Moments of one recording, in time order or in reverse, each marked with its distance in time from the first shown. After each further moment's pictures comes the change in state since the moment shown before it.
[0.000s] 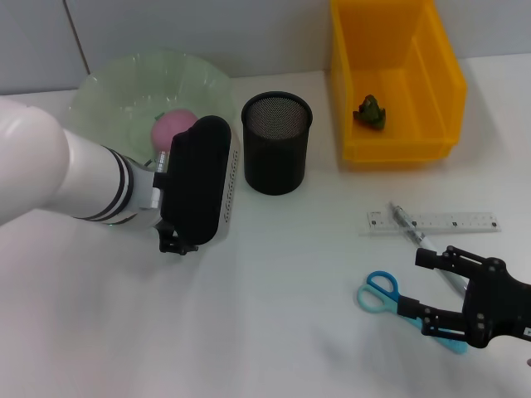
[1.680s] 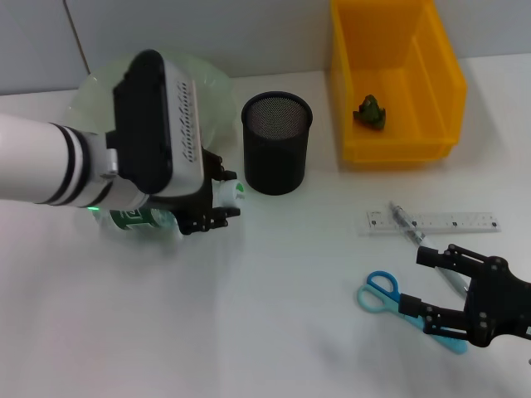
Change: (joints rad) left arm 0.098 0.009 -0.205 0.093 -0.332 0.048 0.122; right arm 0.000 0.000 0.011 0.000 0.001 -0.017 0.007
